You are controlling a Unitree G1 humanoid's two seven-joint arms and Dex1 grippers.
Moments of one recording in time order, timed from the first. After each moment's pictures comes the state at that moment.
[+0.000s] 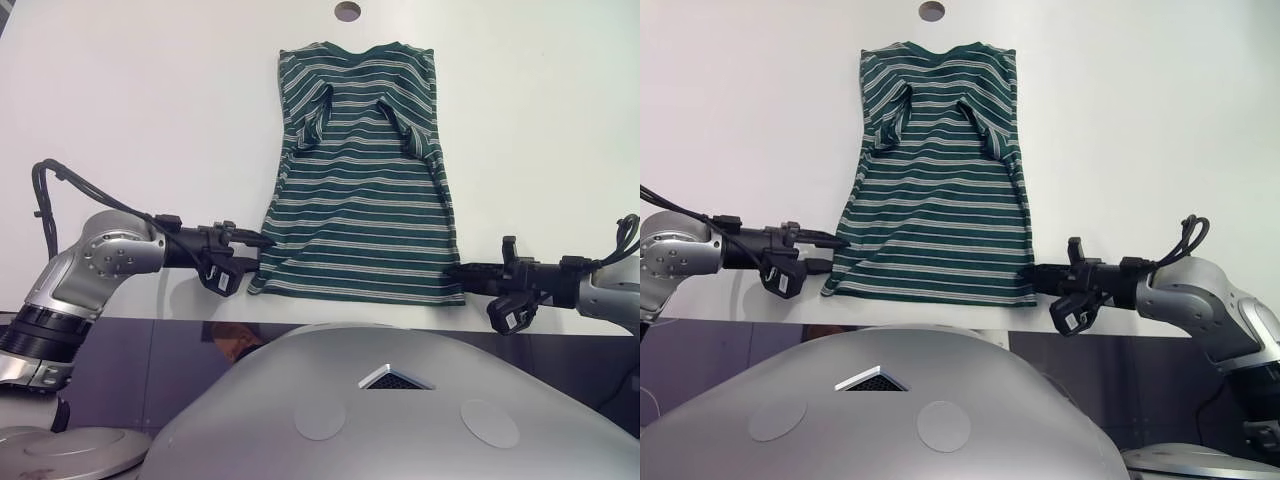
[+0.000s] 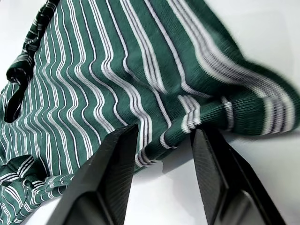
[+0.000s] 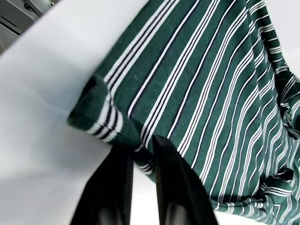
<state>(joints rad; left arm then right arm) 0.15 0.96 -0.28 -0.10 0.15 -0.70 -1.06 0.46 -1.09 0.11 -0.20 -0.26 -0.79 0.84</state>
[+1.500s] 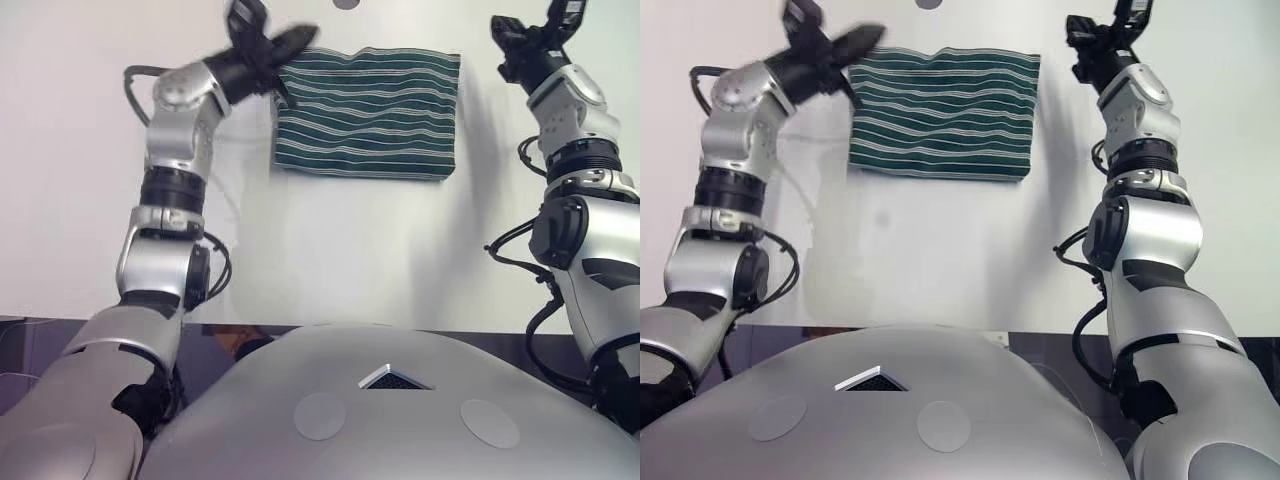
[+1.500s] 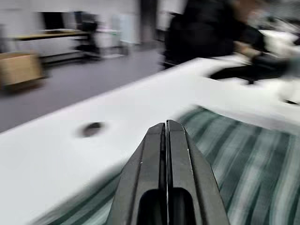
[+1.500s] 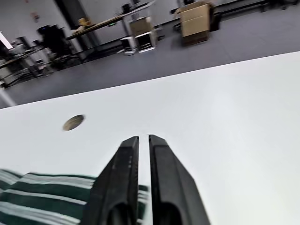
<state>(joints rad) -0.49 0.31 -0.18 0.40 -0.28 0.10 -0.93 -0.79 -0.36 -0.19 1.13 0.32 0.08 0.60</state>
